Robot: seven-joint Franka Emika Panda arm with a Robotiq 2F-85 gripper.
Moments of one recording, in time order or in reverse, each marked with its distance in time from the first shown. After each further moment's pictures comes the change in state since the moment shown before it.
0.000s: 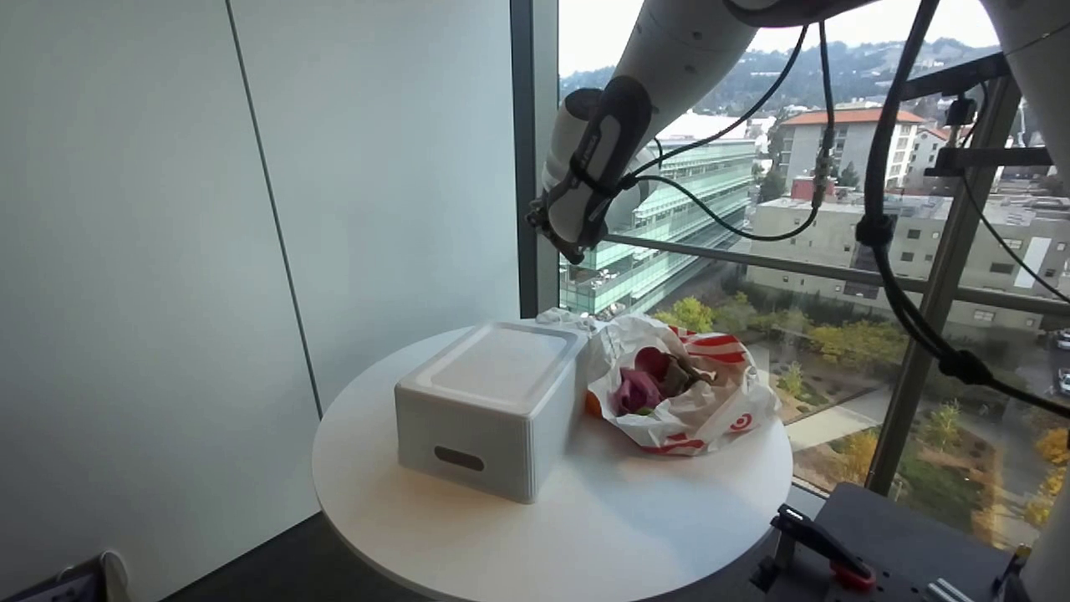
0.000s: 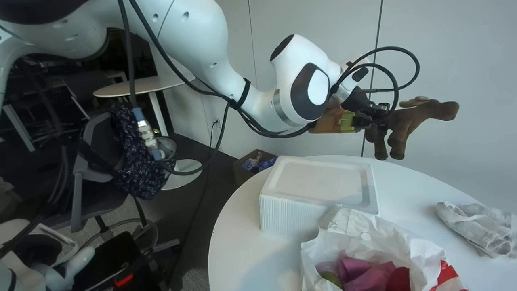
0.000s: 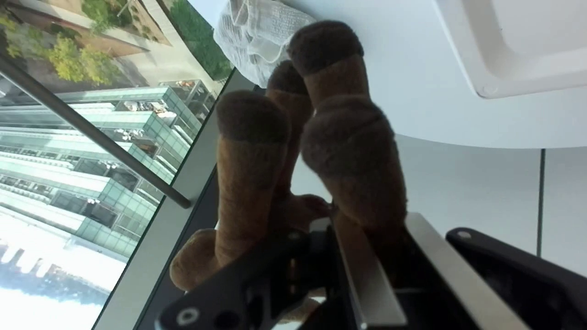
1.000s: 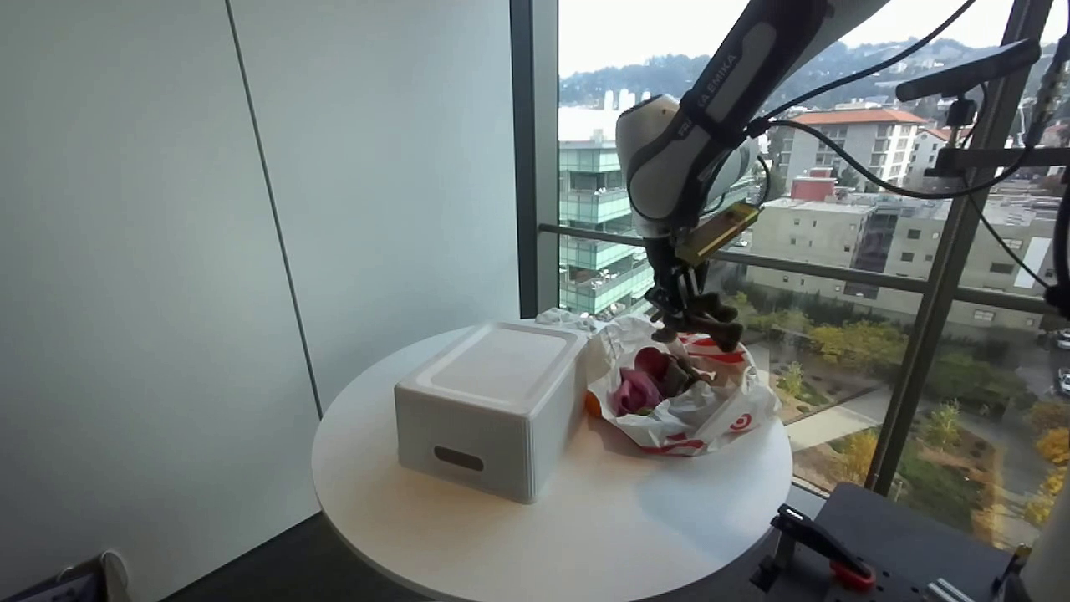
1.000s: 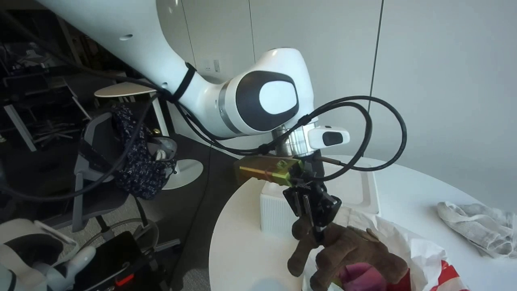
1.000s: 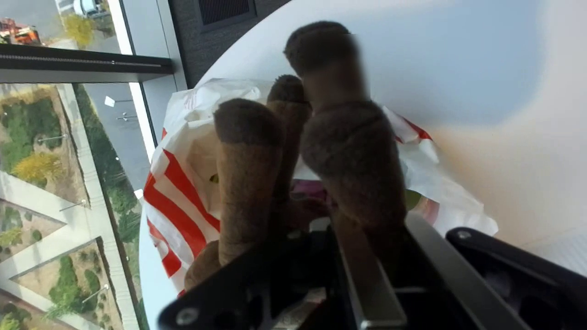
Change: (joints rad) arm -0.062 -0.434 0.070 -0.446 -0.198 -0.772 -0.082
